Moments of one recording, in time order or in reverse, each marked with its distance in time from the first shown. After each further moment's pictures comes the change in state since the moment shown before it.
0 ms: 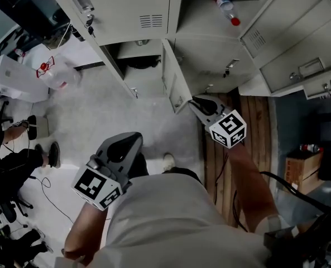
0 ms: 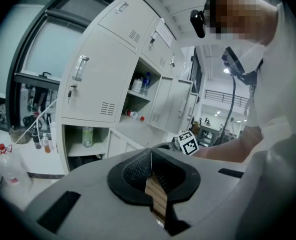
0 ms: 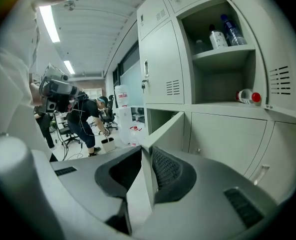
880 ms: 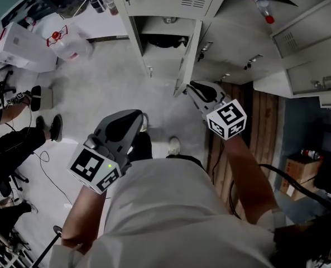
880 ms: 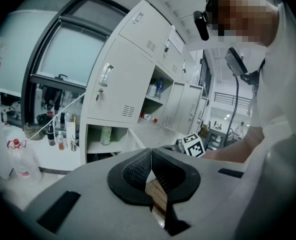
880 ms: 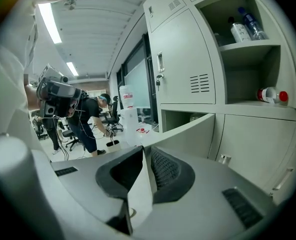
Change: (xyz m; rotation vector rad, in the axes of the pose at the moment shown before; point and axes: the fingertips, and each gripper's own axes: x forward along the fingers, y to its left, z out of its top) left arm -0.056 0.053 -0.011 -0.049 -0.028 0.097; right arm 0.073 0.069 0.029 -0.004 -0.010 0.051
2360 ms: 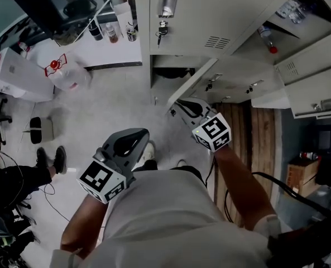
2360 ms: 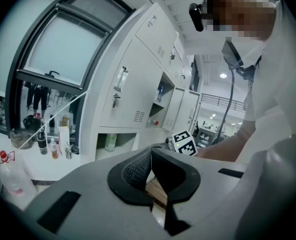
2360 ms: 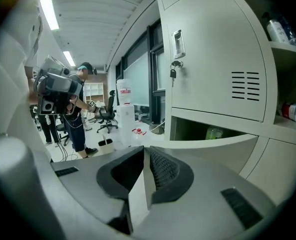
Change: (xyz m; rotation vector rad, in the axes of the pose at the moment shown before) left arm -0.016 0.121 0.030 0.040 0.008 -0.160; right arm 0.140 0.017 0.060 -0.053 0.046 -0.052
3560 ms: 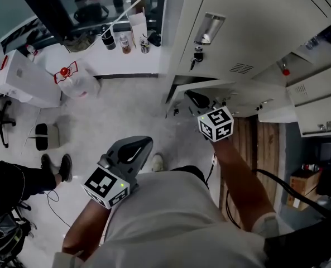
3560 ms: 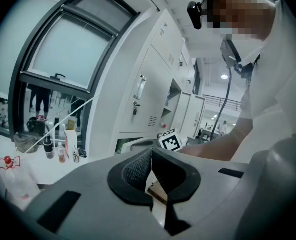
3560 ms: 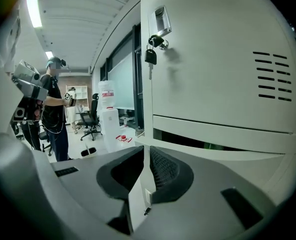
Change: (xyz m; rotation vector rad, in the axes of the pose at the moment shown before) left arm -0.035 0.075 0.016 0.002 -0.021 0.009; right arm 0.094 -0.064 0.041 0.070 -0.029 -0.148
